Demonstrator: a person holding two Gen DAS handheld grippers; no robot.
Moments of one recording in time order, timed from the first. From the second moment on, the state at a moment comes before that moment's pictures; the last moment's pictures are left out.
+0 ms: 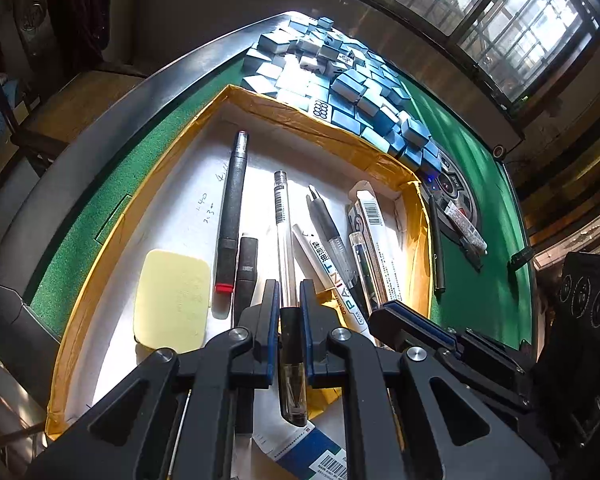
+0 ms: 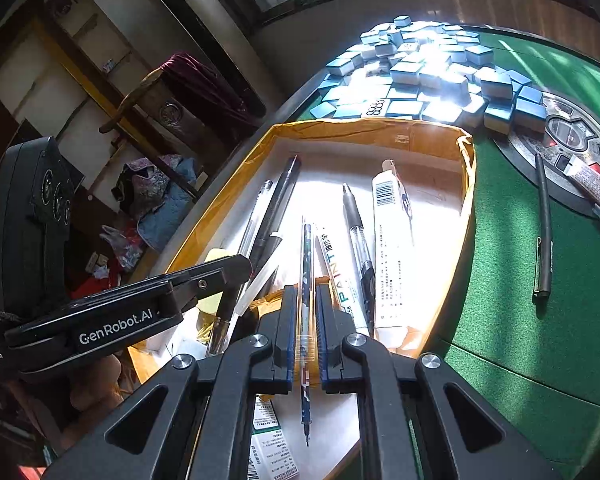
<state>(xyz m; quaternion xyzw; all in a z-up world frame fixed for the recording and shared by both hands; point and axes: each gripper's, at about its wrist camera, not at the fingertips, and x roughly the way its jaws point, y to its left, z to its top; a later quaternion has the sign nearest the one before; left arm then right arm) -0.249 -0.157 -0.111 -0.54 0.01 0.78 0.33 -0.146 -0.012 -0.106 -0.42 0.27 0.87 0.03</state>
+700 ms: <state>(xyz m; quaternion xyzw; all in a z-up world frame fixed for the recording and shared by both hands) -0.282 -0.131 -0.129 -0.55 0.03 0.76 0.35 -0.172 -0.006 -0.118 -0.44 0.26 0.86 0.05</state>
